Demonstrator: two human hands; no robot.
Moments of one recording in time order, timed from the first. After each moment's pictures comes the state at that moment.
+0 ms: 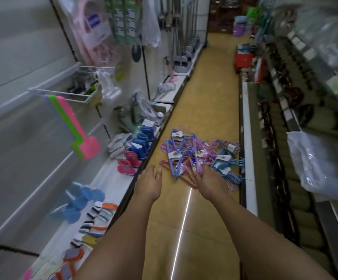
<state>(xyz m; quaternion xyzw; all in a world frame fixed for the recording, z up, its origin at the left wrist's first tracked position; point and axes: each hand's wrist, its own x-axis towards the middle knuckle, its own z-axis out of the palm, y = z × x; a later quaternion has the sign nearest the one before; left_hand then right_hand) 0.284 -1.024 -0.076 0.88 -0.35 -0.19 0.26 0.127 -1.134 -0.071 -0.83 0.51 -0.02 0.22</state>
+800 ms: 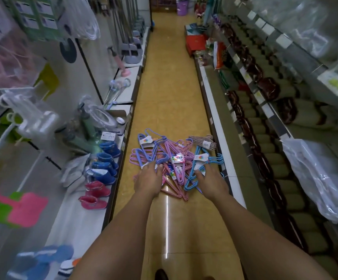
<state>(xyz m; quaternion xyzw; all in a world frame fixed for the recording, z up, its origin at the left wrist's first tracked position) 0.392 -1.277 -0.121 0.83 -0.46 -0.26 0.19 0.207 -1.322 -0.114 -0.70 0.66 -0.05 0.27</state>
